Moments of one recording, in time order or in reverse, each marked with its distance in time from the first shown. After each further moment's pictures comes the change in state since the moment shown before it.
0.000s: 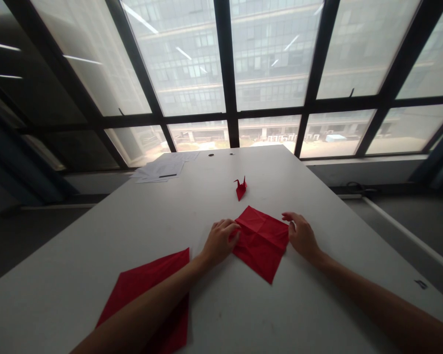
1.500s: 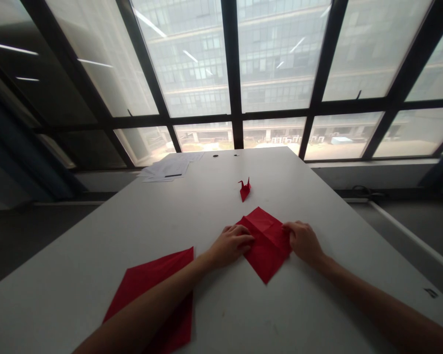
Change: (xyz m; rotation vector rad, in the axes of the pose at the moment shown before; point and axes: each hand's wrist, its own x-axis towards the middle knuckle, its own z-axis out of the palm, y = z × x) left_hand -0.003 0.002 -0.003 -0.057 -0.252 0.185; right_hand -0.001 -0.019 -0.009 -0.229 -0.248 -0.043
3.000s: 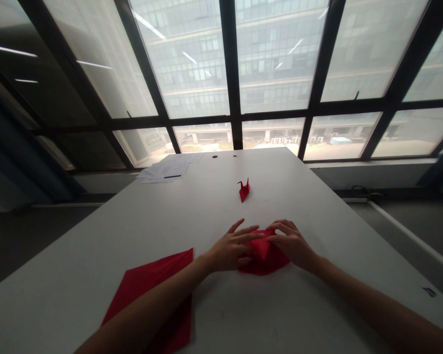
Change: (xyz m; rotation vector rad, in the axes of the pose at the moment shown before) left_hand 0.004 0.020 -0.019 0.068 -0.016 0.301; right_hand 0.000 -0.020 0.001 0.240 -0.053 -0.438
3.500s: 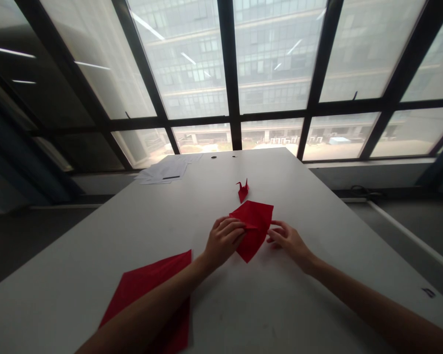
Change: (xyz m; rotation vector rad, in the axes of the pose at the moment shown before) left_hand 0.000 -0.013 0.004 0.207 0.452 -0.174; right_hand 0.010 -0.022 0.006 0.884 0.099 0.843
